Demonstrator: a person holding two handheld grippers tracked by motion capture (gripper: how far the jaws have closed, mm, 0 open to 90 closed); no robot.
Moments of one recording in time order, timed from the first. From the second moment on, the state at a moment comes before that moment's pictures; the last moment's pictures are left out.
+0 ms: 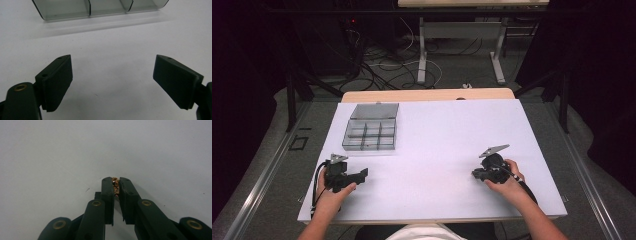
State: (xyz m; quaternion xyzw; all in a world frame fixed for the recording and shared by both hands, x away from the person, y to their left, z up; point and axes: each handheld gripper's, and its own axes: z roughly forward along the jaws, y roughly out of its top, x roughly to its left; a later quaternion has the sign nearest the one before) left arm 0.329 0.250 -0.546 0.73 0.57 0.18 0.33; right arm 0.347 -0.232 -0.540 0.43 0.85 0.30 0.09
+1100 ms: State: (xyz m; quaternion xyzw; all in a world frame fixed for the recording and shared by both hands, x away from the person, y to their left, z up) left arm 0.329 0.250 -0.546 0.73 0.57 0.18 0.33; right arm 0.354 -0.243 -0.537 0.46 0.81 0.34 0.10
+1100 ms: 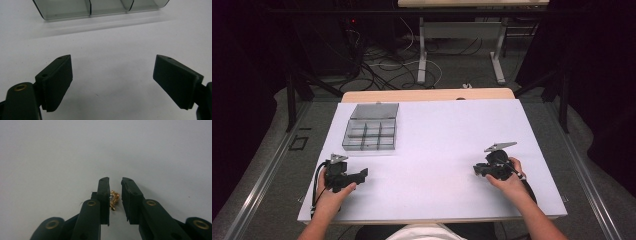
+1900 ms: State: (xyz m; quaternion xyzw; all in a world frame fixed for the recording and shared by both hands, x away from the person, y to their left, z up) left arm 0.329 0.250 -0.546 0.73 0.57 0.18 0.33; right arm 0.355 -0.227 -0.540 0.46 0.82 0.32 0.07
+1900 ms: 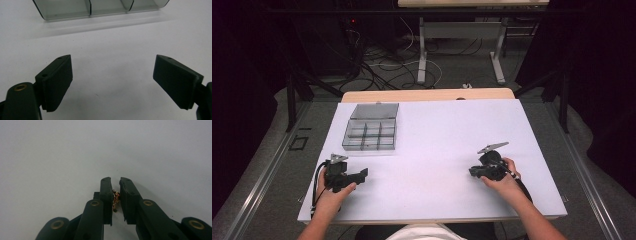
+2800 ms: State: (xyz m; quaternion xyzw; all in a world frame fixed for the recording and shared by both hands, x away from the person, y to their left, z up) left arm 0.327 0.248 -0.544 0.73 0.56 0.18 0.34; right arm 0.366 -0.203 -0.504 0.45 0.79 0.41 0.06
